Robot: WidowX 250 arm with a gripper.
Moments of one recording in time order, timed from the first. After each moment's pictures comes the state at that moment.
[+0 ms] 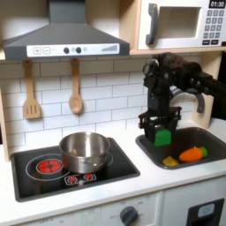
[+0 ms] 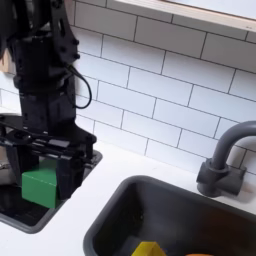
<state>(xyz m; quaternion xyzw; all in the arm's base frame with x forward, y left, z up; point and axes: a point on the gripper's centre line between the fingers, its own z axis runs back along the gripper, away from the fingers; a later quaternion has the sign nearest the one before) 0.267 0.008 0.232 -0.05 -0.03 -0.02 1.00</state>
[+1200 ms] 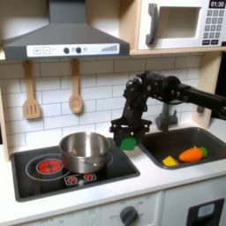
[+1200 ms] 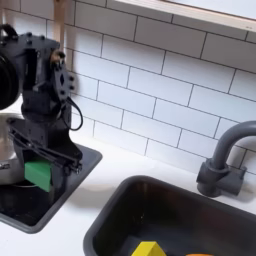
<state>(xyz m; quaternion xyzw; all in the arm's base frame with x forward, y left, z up) 0.335 0.055 0.193 0.05 -0.14 -0.05 0.99</state>
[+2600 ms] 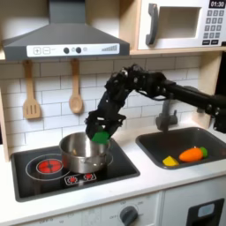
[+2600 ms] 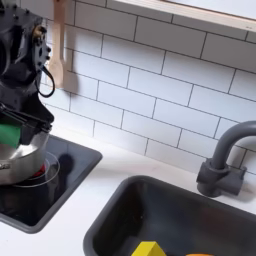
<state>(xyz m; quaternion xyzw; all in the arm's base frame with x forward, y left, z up) 0.359 0.115 0.211 0.15 -0.17 0.04 0.97</state>
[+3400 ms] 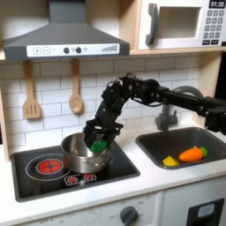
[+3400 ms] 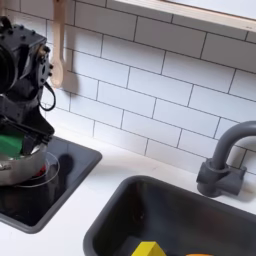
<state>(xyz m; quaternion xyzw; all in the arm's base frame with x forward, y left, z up) 0.364 0.113 0.183 0.14 -0.14 0.03 0.98</state>
